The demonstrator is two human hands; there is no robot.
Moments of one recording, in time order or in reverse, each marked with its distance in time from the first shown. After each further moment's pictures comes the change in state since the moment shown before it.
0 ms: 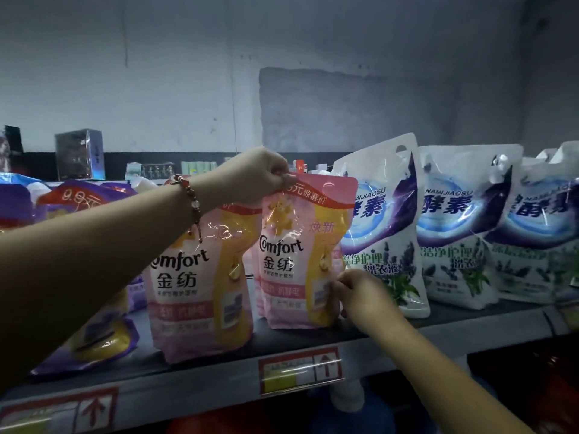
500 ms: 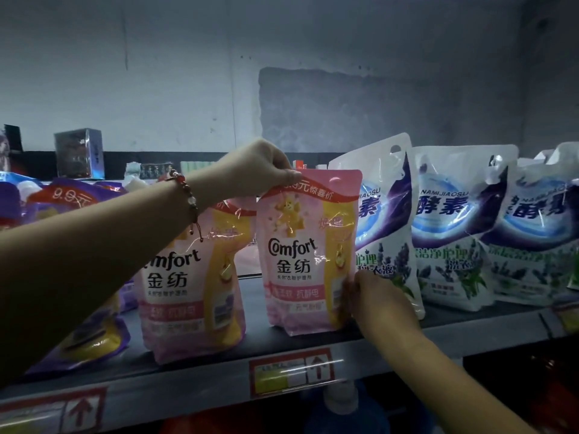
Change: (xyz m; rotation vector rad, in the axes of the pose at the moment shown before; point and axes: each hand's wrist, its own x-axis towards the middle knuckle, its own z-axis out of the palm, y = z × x) left_hand -0.002 0.020 -0.004 -0.156 0.010 -0.105; right_hand -0.008 0.007 -0.015 -0.373 0.066 0.085
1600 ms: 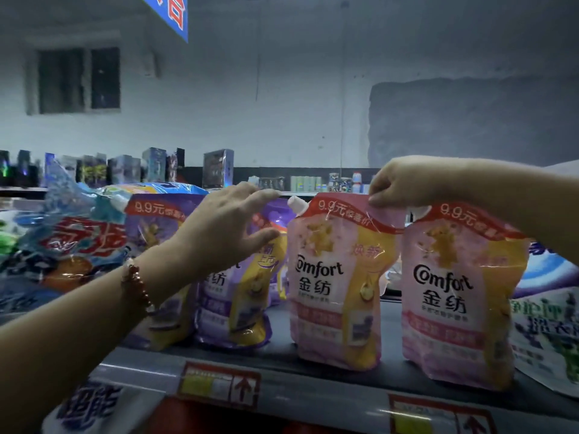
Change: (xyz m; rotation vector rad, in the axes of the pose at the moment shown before) left_hand -0.178 -0.121 -0.091 0.743 0.306 -0.004; right_hand 0.064 -0.207 -0.114 -0.272 -0.146 -0.778
